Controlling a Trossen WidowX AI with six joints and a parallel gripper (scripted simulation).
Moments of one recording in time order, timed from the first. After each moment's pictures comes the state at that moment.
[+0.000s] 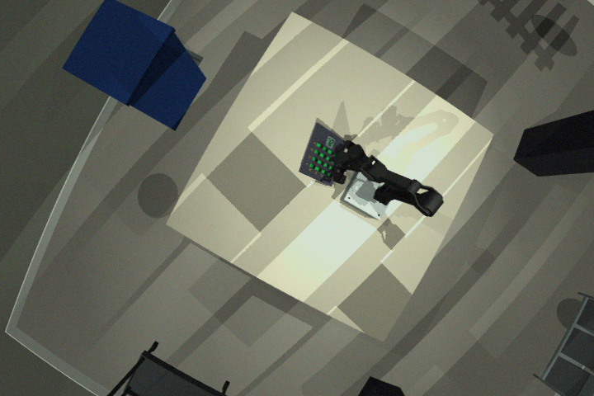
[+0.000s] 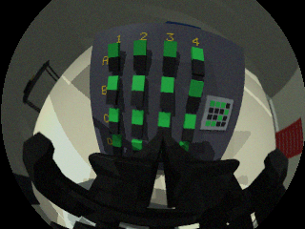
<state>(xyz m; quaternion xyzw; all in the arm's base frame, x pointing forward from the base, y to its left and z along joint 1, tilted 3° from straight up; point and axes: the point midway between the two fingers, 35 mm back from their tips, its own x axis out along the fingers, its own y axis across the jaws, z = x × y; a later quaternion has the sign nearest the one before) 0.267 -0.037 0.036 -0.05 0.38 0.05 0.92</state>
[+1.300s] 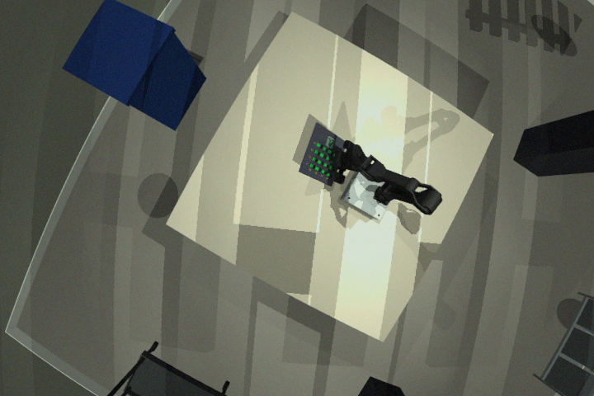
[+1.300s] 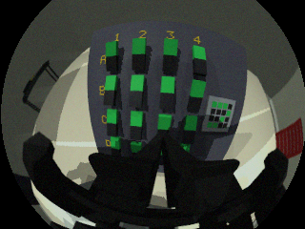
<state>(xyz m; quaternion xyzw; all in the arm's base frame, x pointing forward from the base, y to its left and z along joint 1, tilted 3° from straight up) 0.270 -0.037 0.033 -0.05 0.38 0.05 0.92</state>
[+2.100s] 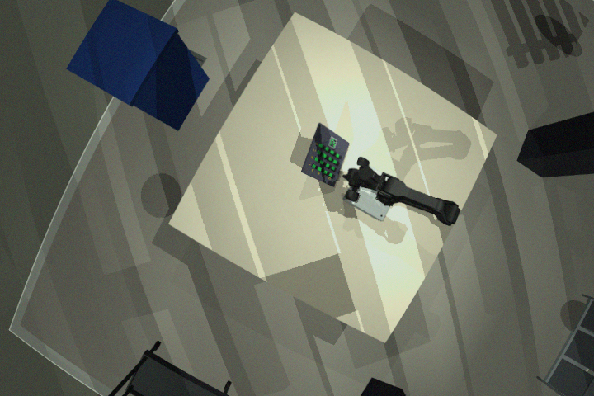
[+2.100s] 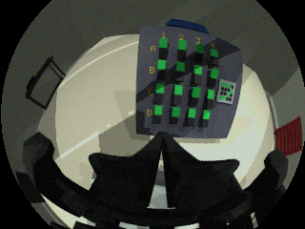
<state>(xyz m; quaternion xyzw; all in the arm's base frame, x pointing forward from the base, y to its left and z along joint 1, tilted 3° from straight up) 0.196 0.012 0.056 -0.05 0.40 0.05 0.91</state>
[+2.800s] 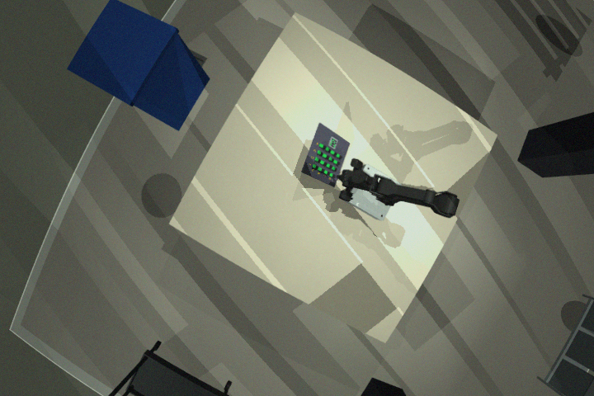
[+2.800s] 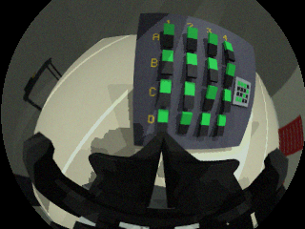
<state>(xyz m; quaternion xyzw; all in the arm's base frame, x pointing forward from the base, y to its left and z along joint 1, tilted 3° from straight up) 0.219 0.021 0.019 -0.05 0.38 0.05 0.92</state>
